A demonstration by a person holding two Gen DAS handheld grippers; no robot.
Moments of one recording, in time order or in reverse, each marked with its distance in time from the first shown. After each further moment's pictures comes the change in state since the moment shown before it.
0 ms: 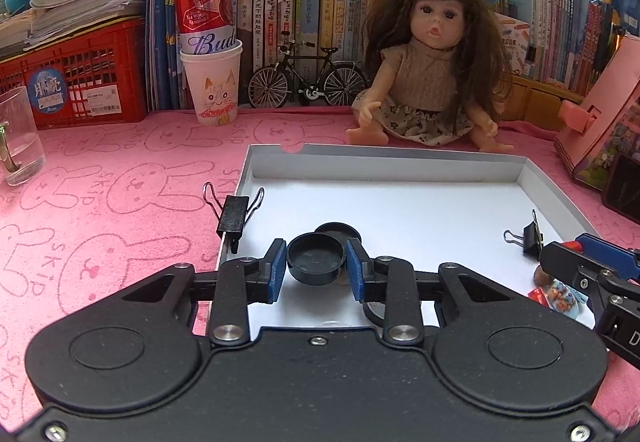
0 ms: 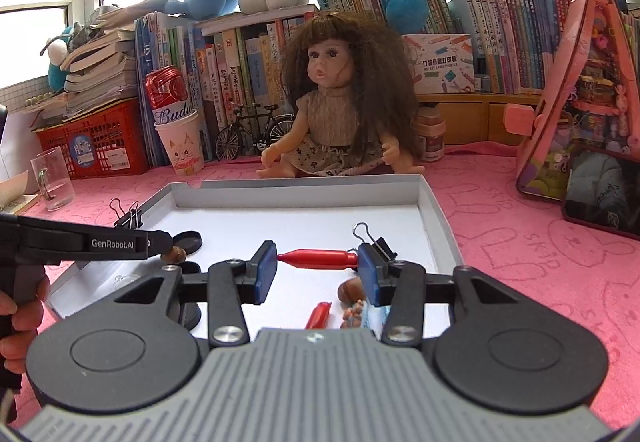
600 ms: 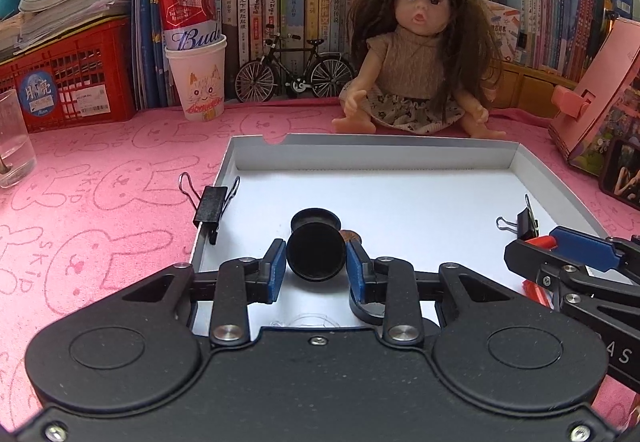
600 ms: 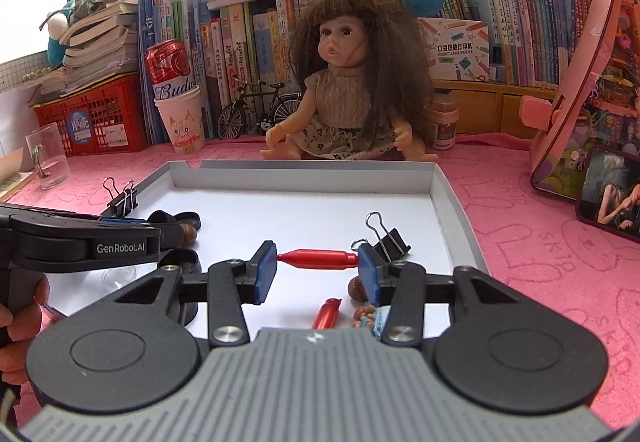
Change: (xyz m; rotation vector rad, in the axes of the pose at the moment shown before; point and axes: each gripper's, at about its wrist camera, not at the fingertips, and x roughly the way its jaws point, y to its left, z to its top) left arm 0.003 -0.012 -0.007 0.031 0.010 -0.004; right arm 0.015 0.012 -0.001 -0.052 0.072 -0.021
